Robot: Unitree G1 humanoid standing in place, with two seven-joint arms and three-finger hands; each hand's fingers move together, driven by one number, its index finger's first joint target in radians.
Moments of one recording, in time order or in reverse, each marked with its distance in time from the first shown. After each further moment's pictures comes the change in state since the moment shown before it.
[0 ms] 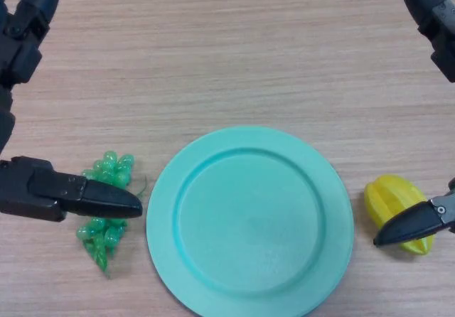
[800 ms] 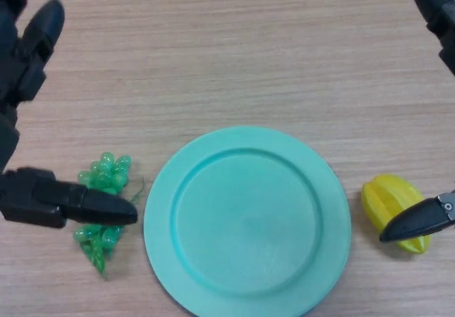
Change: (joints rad) left arm 0.091 -0.077 -0.044 0.124 0.210 -0.153 -0.144; right arm -0.001 0.073 -0.042 0.000 -0.065 0.041 0.082
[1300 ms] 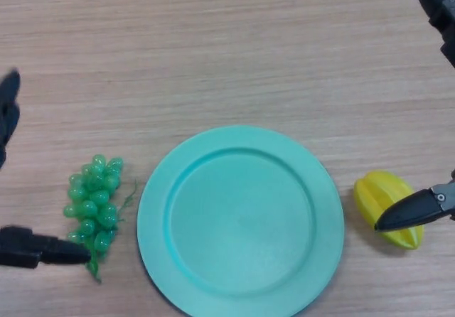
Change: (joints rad) left arm 0.096 -0.062 0.036 0.655 0.429 -0.588 -0.141; right arm -0.036 0.046 0.001 0.000 -0.084 0.042 0.040
